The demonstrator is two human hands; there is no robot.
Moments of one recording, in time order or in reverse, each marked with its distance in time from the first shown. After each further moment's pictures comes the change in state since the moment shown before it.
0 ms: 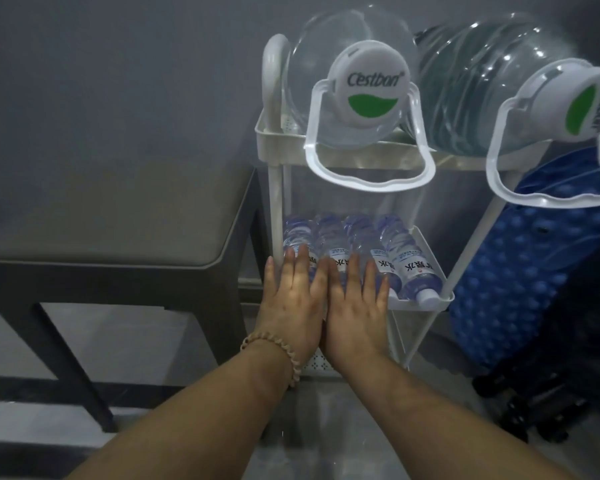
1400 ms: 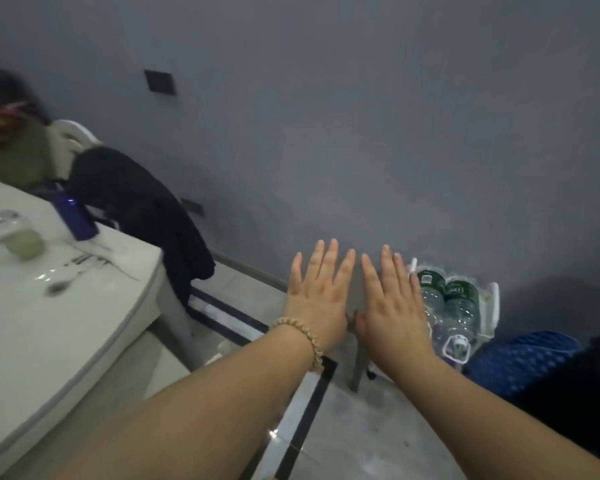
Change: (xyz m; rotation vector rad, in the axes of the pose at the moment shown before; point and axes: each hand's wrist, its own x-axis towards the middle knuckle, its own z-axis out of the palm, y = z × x) left_hand -0.186 -0.117 -0.754 0.013 -0.079 -0.390; right_hand -0.087 -0.224 -0.743 0.216 -0.089 -0.452
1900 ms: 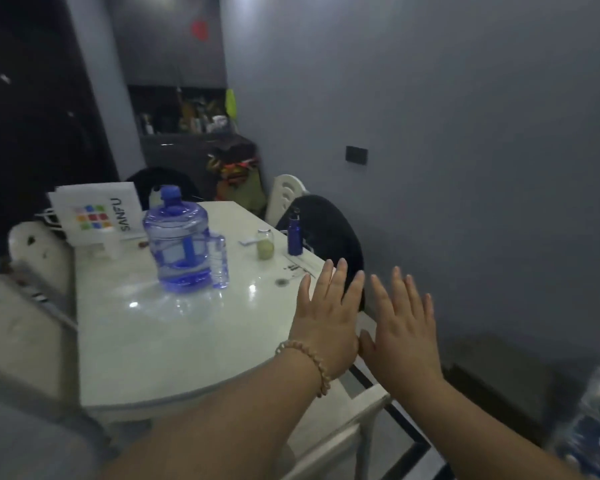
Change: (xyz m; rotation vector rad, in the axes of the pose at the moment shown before) left_hand -0.254 -0.185 -0.160 0.225 0.167 -0.386; right_hand -0.097 -0.300 -0.081 0.174 0.059 -0.403
